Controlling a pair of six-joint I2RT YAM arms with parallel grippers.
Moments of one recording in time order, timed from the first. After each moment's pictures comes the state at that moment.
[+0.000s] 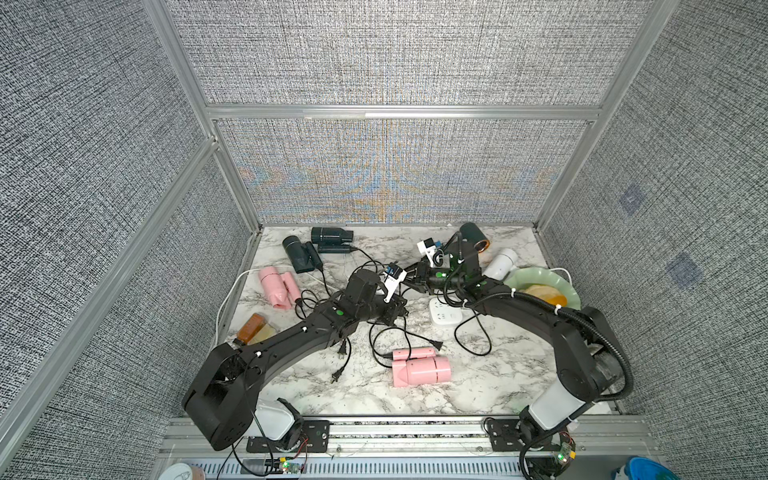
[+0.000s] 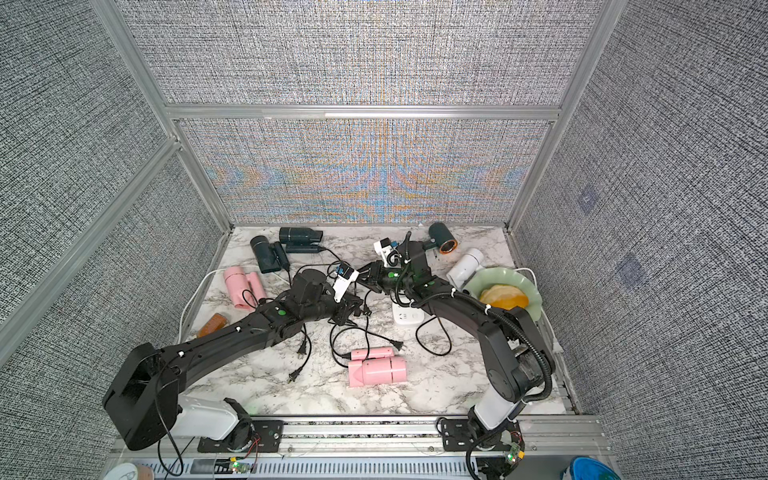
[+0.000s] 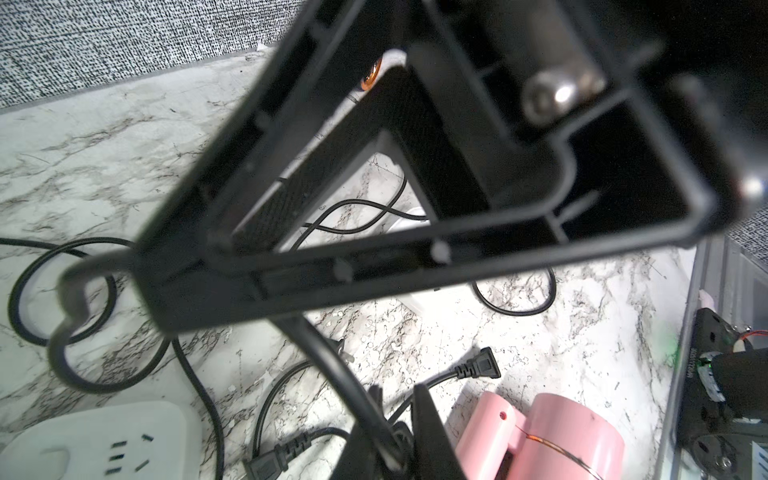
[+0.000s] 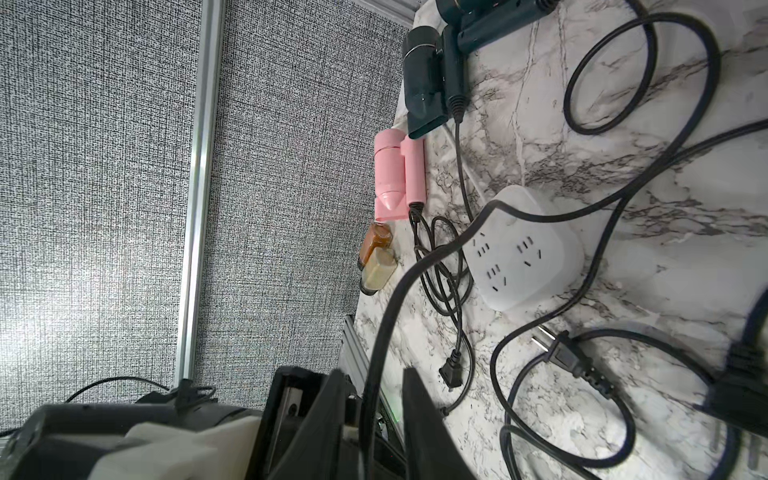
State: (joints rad) left arm -0.73 1.40 0.87 -0.05 0.26 -0.12; right arm 0.52 1.65 1.06 0.25 -0.74 1.02
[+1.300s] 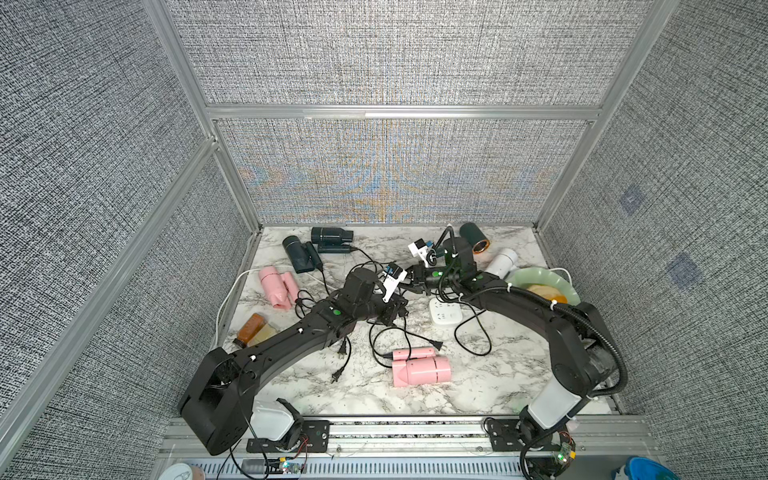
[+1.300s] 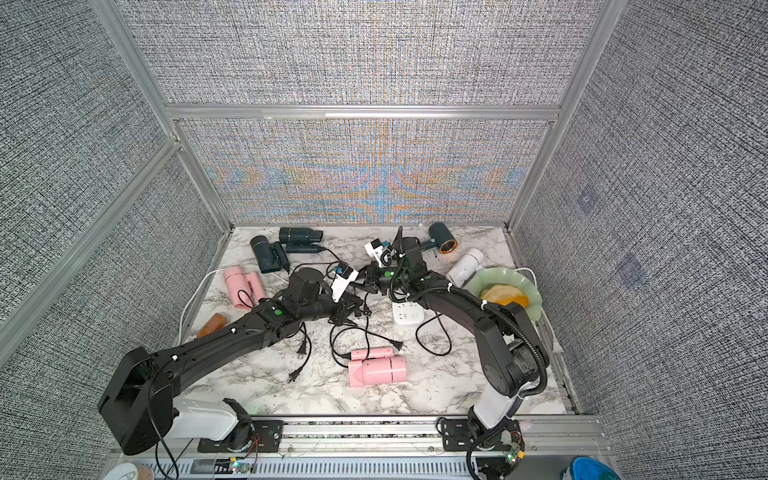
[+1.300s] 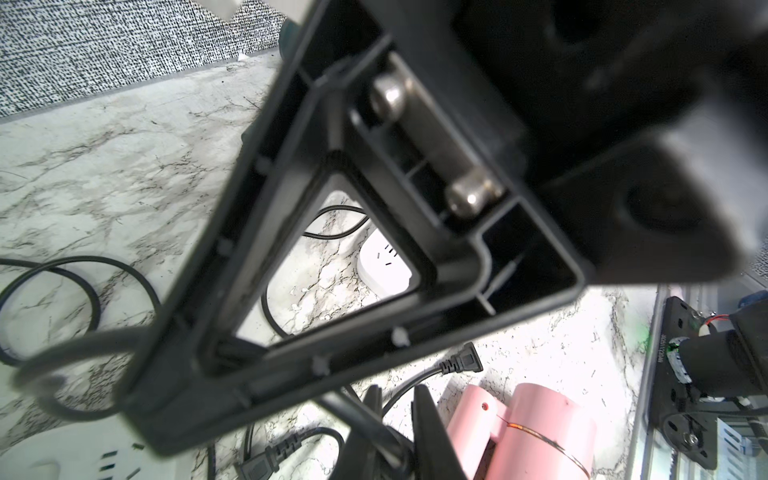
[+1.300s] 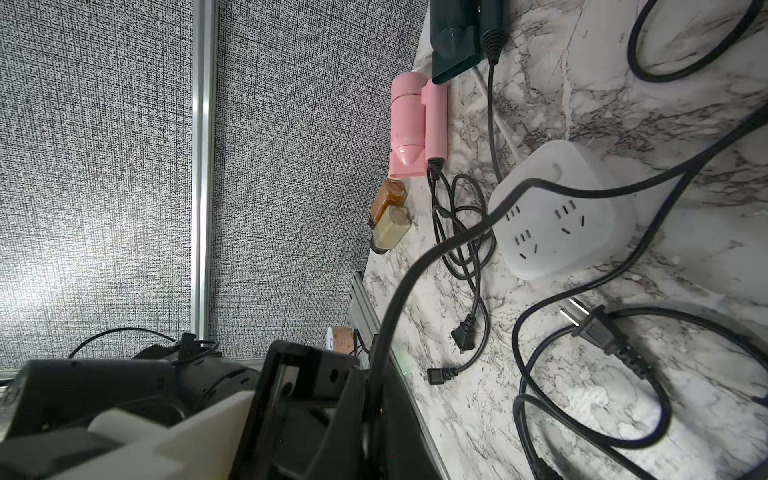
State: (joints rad) left arm -0.72 1.37 0.88 -0.07 0.32 -0.10; right arm 0.52 1.69 1.14 0.13 -0.88 0.95
